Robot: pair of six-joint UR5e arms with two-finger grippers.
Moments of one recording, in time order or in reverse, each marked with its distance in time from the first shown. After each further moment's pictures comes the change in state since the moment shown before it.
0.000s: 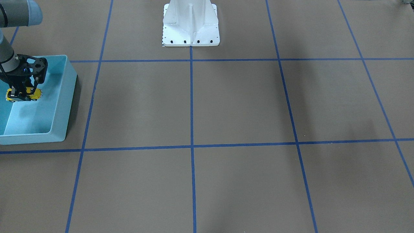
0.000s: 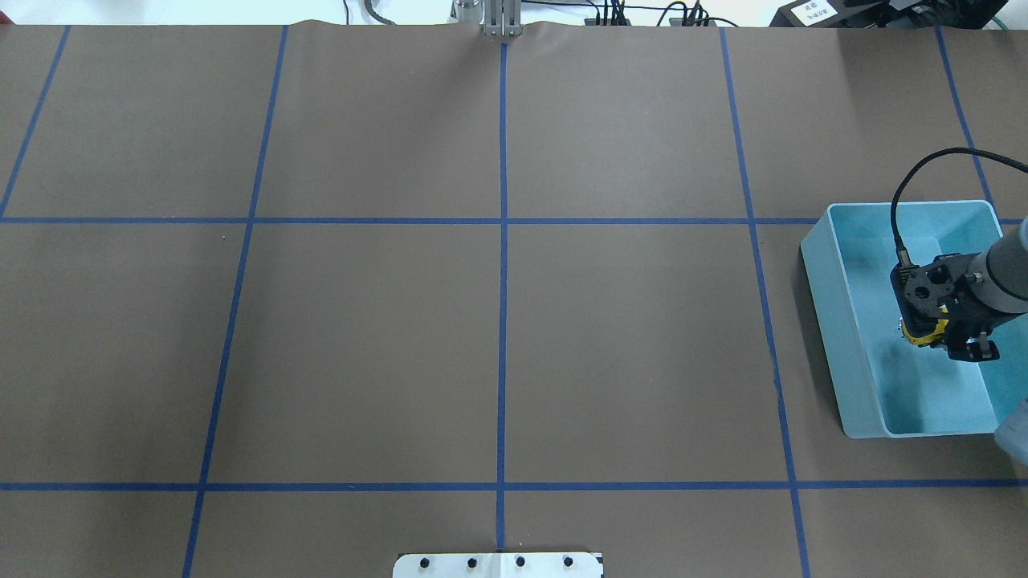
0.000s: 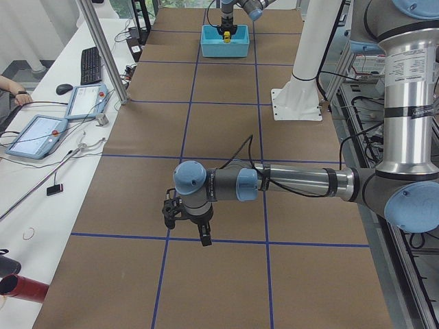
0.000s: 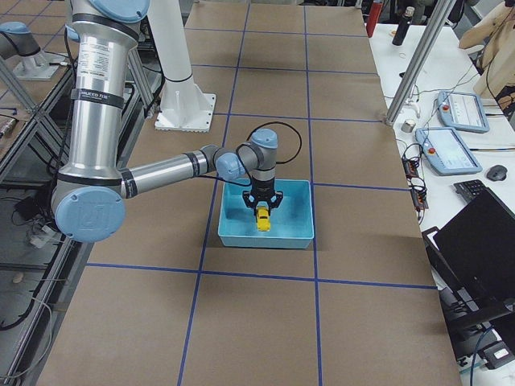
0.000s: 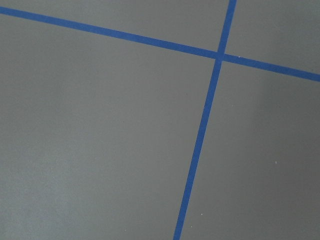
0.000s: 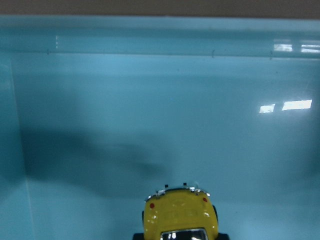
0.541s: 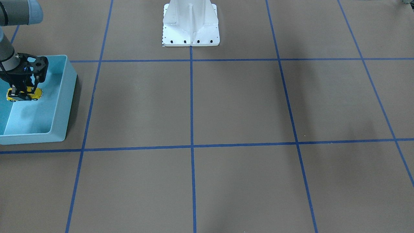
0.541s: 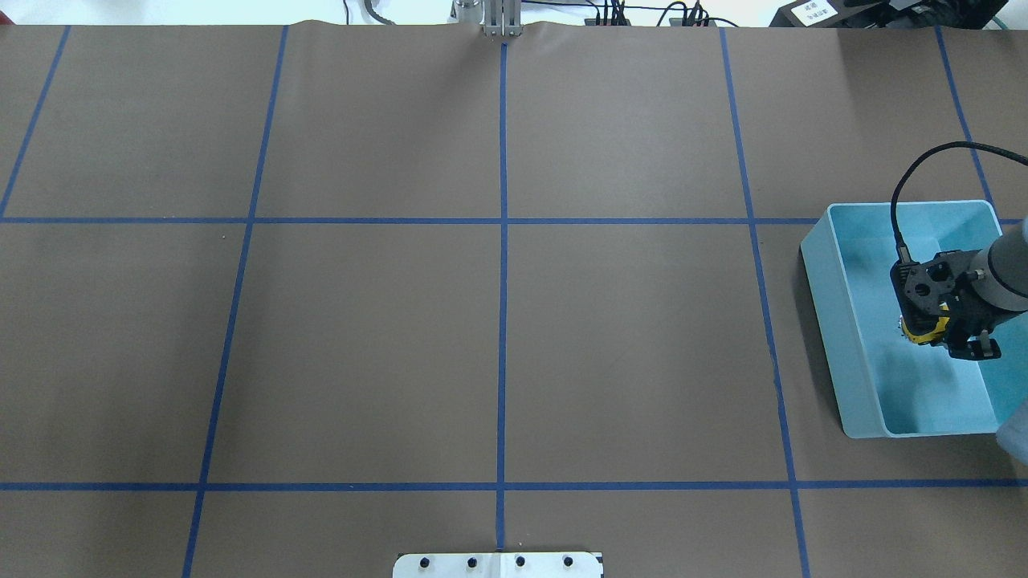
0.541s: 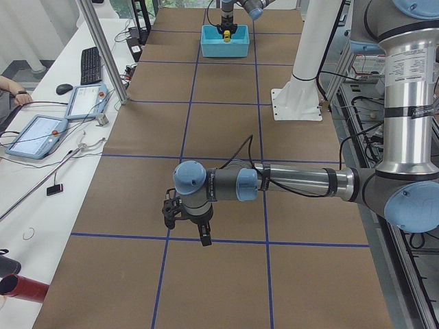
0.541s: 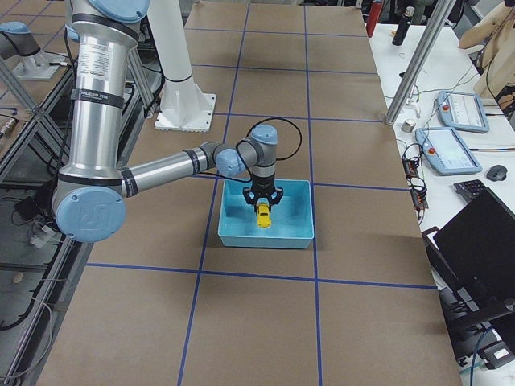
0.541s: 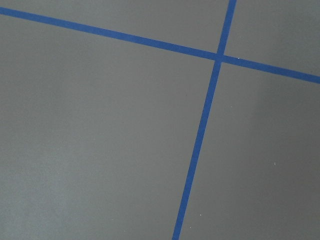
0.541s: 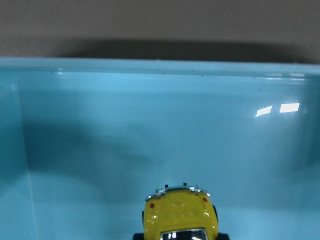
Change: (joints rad) left arm 0.000 0.001 0.002 0.000 0.000 -0.001; right arm 0.002 0.000 0.046 -0.054 -0.005 -0.001
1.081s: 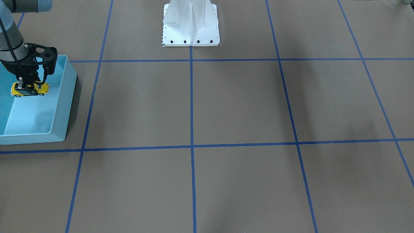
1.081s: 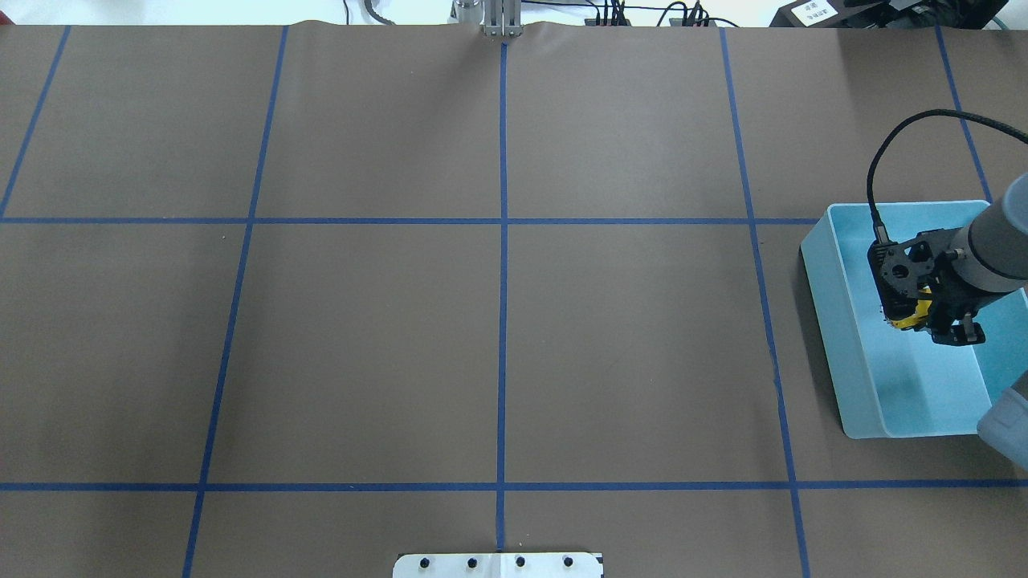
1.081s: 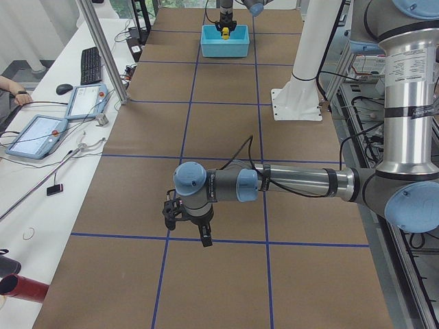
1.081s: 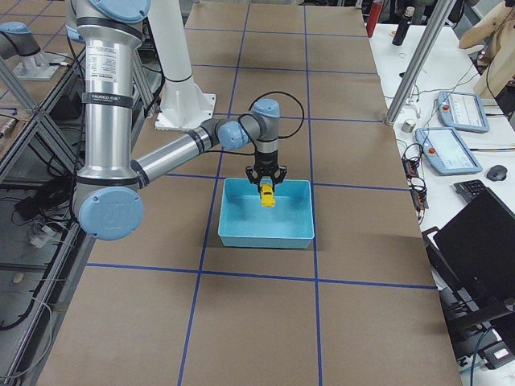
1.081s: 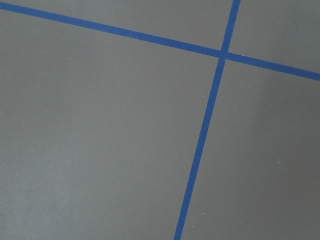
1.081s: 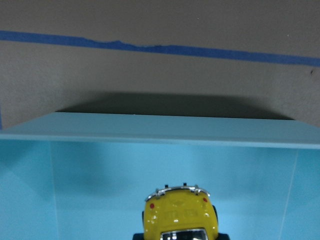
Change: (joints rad) left arm 0.000 -0.001 0.001 0.001 0.000 -0.004; right arm -0.005 0.060 0.084 -0.129 -0.015 0.001
